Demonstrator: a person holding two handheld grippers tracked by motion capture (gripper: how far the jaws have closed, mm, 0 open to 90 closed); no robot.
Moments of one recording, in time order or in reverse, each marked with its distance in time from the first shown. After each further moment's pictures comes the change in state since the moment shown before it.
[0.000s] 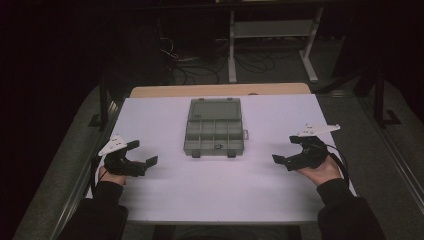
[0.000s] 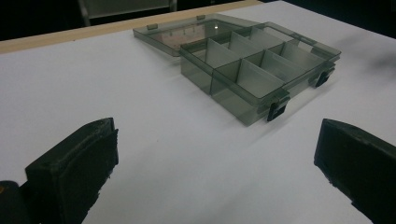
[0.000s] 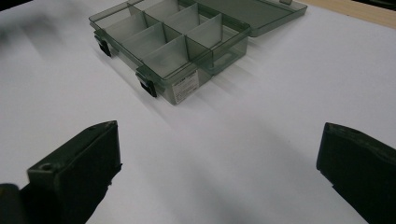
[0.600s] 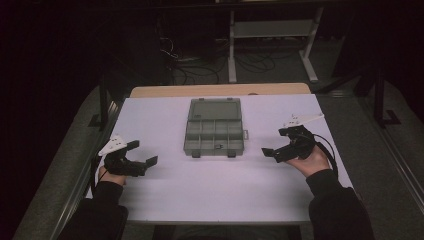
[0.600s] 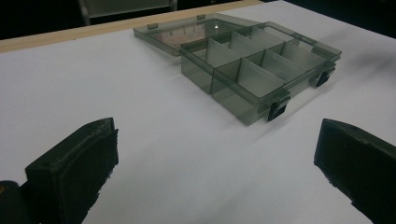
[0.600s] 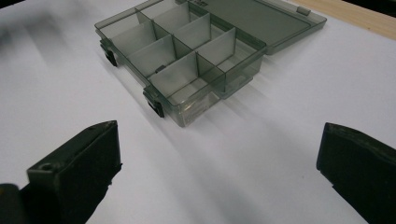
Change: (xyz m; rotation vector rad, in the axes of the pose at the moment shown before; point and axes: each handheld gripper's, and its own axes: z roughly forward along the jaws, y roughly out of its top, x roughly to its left) left arm 0.000 0.000 0.000 0.003 0.000 -0.002; right arm 0.006 0.032 0.020 0.048 0.021 -0.034
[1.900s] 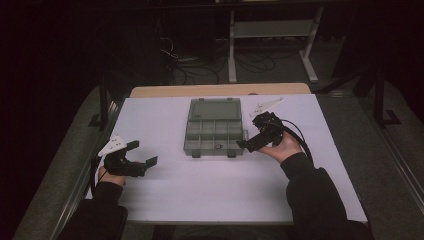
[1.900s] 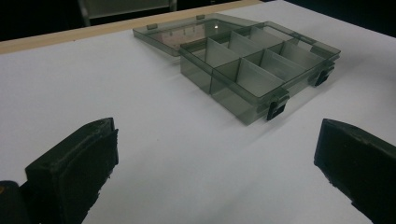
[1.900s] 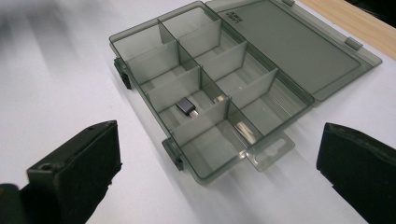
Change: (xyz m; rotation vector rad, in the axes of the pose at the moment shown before) left arm -0.001 0.000 -0.001 -0.001 0.001 0.007; right arm 0.026 0.062 0.052 0.096 0.038 -0.114
